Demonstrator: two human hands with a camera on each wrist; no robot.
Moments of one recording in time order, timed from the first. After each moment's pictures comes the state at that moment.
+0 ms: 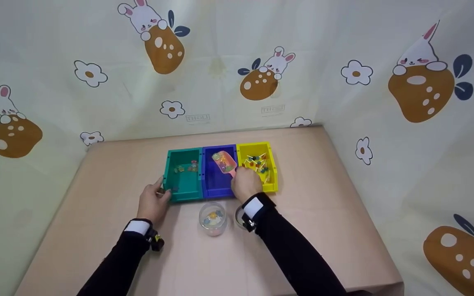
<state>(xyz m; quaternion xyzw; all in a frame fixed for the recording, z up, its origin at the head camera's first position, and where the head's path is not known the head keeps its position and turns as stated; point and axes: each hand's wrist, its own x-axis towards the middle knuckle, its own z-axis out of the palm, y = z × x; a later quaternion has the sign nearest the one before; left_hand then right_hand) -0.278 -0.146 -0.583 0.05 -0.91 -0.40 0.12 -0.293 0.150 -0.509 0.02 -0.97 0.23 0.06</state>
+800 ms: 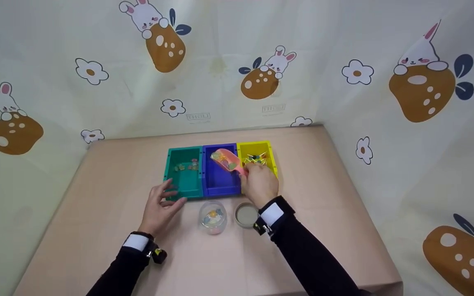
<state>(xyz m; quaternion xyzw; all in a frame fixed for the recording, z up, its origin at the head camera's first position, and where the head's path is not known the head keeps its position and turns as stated) -0.242 -0.127 -0.581 -0.04 -0.82 -0.57 0.10 -0.259 0.179 -0.472 0.02 -0.96 0.26 0.08</state>
